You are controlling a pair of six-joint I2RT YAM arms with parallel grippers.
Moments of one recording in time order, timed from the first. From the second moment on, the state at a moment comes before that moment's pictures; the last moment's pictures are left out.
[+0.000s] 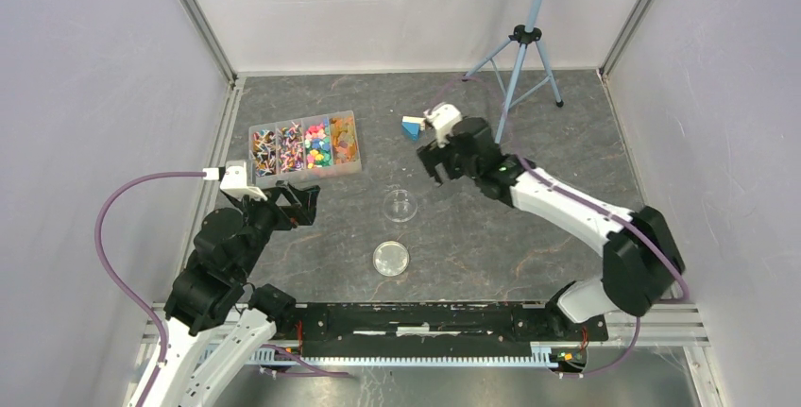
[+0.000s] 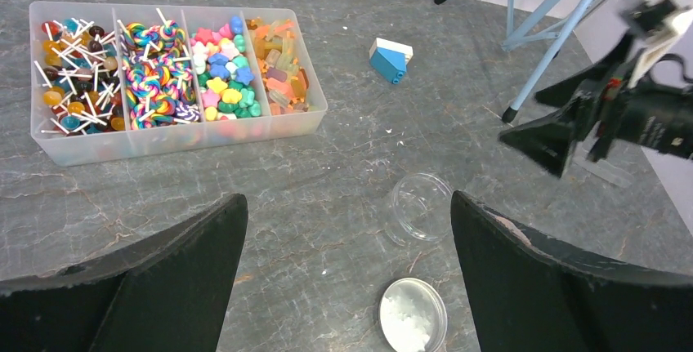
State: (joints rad) left arm -0.48 0.36 0.78 -0.60 -0.25 -0.39; right arm 0.72 1.51 1.07 -0.16 0.09 -0.05
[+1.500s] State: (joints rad) left arm -0.48 0.38 0.77 -0.60 -0.24 -0.39; right arm 0.04 1.80 1.12 -0.40 -0.10 -0.58
